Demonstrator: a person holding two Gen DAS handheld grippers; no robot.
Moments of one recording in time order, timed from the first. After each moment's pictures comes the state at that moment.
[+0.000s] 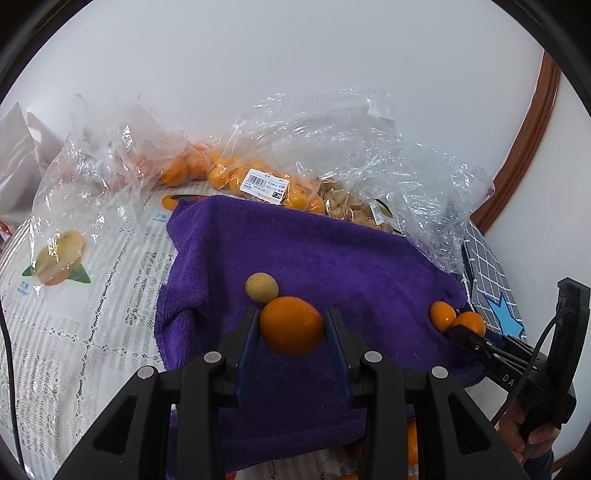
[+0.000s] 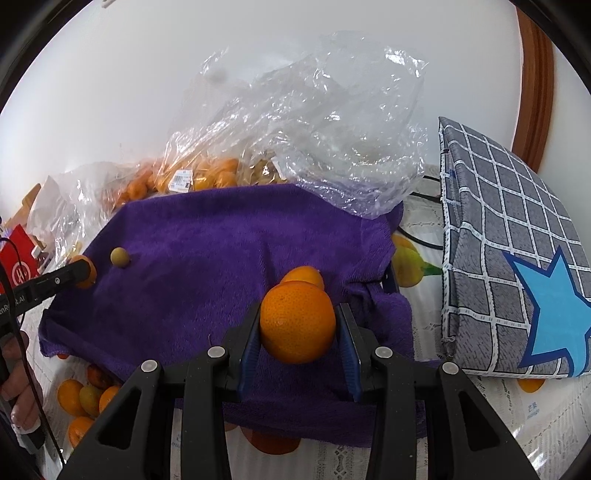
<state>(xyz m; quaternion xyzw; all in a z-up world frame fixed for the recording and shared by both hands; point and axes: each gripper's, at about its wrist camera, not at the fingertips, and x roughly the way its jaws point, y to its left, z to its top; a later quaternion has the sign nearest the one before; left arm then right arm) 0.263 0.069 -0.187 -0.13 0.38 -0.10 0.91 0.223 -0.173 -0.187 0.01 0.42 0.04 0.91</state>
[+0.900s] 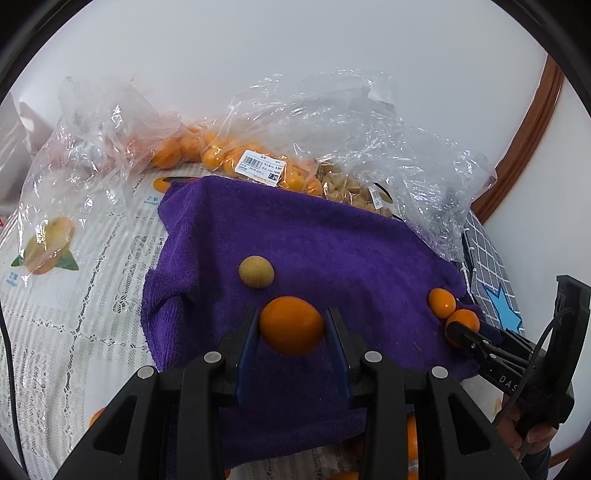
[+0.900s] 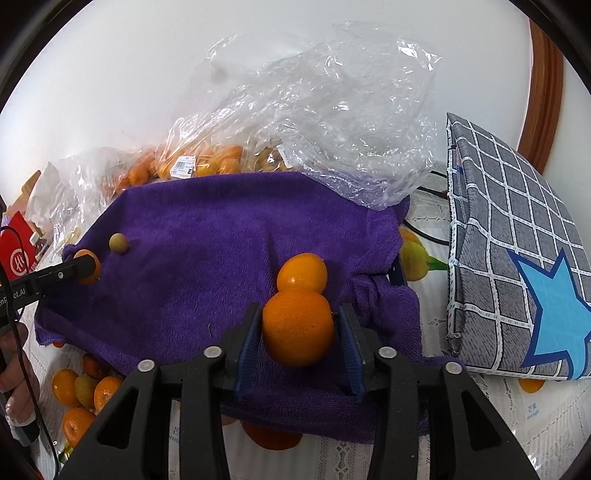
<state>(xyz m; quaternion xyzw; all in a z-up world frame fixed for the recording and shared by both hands) 0.267 0.066 -0.196 -0.13 0.40 -0.11 0.90 0.225 -0.170 -0.191 -0.01 0.43 0.04 0.90</state>
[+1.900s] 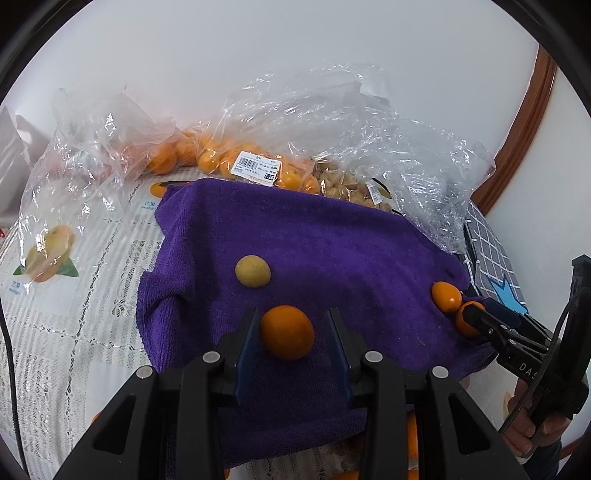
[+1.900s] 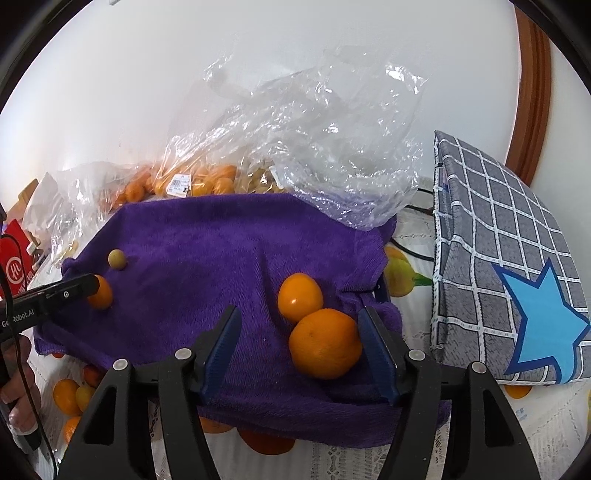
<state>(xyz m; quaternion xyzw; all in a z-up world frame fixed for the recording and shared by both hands) 0.265 0.059 -0.196 -0.11 0.40 -0.11 0.90 0.219 -0.172 -0.179 -0.01 0.40 0.03 0.91</state>
